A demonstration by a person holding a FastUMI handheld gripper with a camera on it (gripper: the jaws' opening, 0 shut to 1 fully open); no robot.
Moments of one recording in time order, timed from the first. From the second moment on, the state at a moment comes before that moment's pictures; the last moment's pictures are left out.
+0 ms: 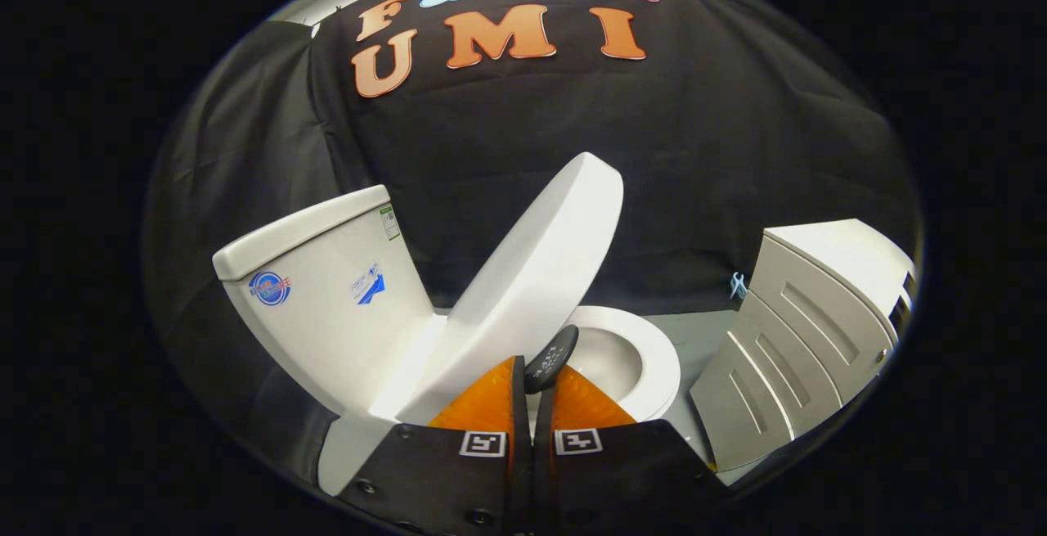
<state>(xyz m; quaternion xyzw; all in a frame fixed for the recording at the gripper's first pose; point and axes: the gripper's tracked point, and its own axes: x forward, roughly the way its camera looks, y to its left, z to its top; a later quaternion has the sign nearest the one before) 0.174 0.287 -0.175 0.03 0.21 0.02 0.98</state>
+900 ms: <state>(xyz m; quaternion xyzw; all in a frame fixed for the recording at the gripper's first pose) 0.176 0.332 -0.147 -0.04 0.18 0.04 0.98</state>
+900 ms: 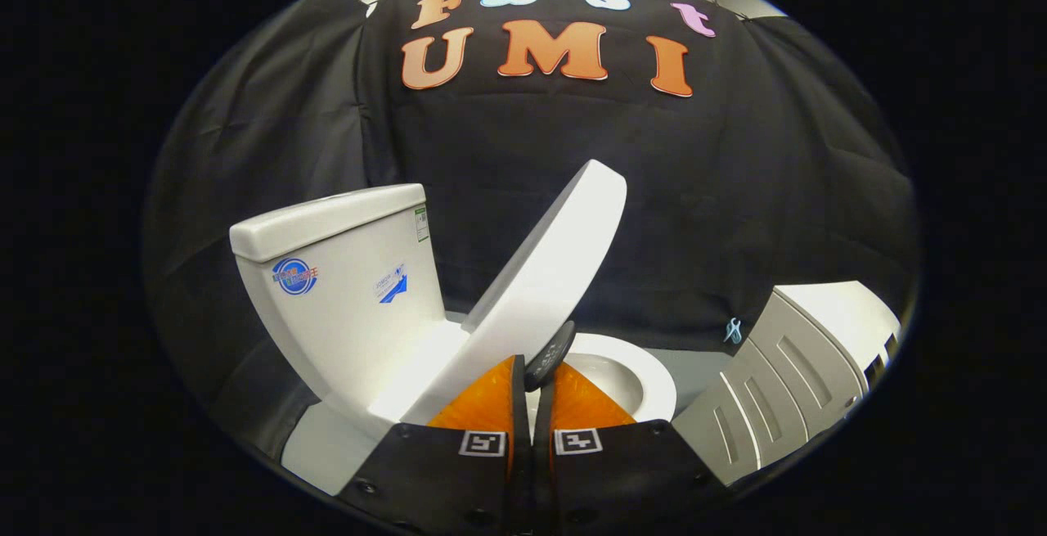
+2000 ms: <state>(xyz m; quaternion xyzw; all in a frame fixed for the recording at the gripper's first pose) 0.187 0.412 -0.129 -0.14 0.16 0.07 0.97</state>
